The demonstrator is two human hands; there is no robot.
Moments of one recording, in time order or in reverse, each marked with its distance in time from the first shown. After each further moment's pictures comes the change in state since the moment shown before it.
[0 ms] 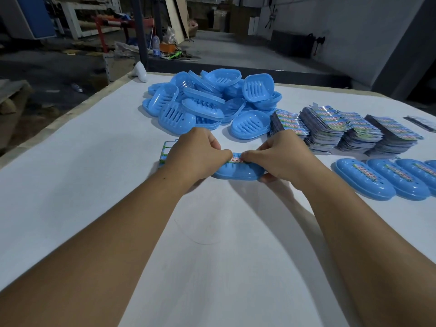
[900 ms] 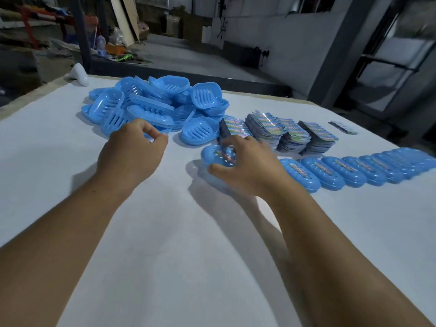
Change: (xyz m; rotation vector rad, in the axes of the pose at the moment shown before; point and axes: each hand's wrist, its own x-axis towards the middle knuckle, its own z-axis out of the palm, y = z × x) left_hand 0.014 -0.003 -0.008 -0.014 0.218 0.080; right_hand -0.028 0.021 -0.028 -0.549 0.160 -0.166
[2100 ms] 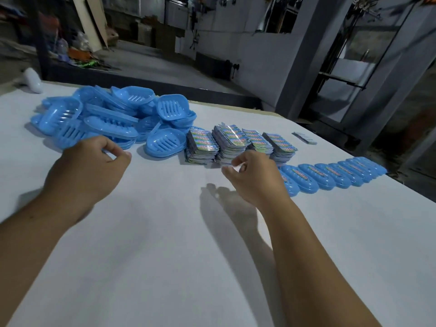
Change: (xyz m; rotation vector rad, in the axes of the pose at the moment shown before) left_hand -0.010 -0.003 -0.002 -0.031 -0.041 0.056; right_hand -0.011 0.062 -0.018 0.222 0.220 0.263
